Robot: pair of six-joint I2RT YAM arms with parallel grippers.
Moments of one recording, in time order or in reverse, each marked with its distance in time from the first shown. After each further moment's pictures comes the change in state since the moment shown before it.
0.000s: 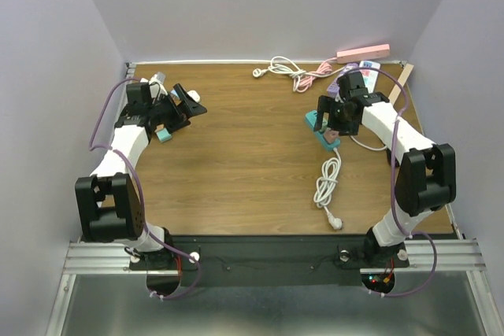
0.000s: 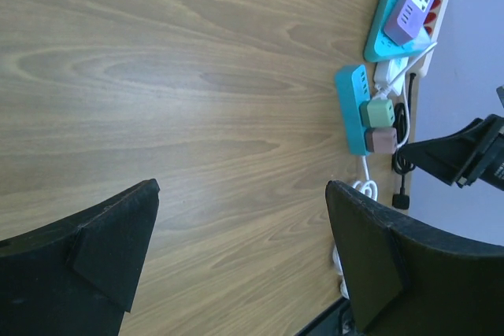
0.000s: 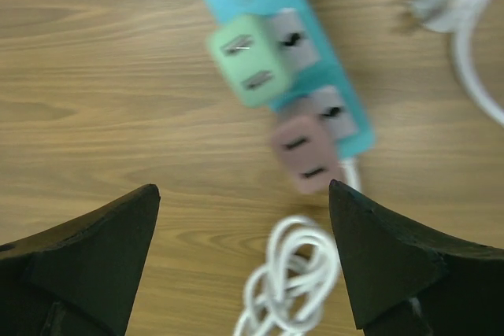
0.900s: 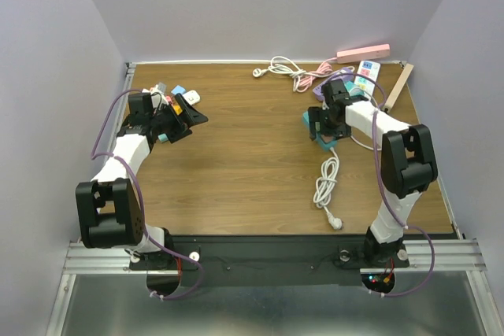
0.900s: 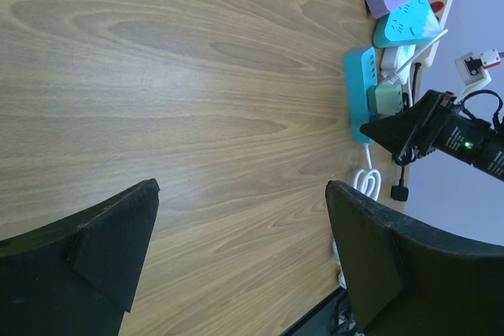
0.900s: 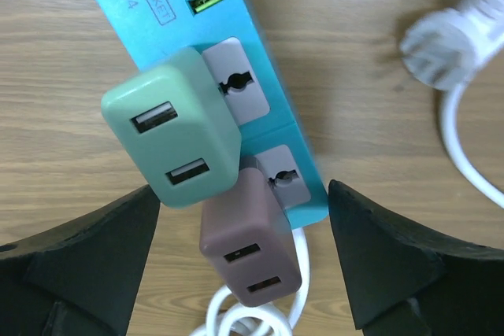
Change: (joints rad) left arm 0.002 -0.045 -0.129 0.049 0.014 -0.025; right arm 0.042 0.184 -0.008 0.053 0.150 -0.171
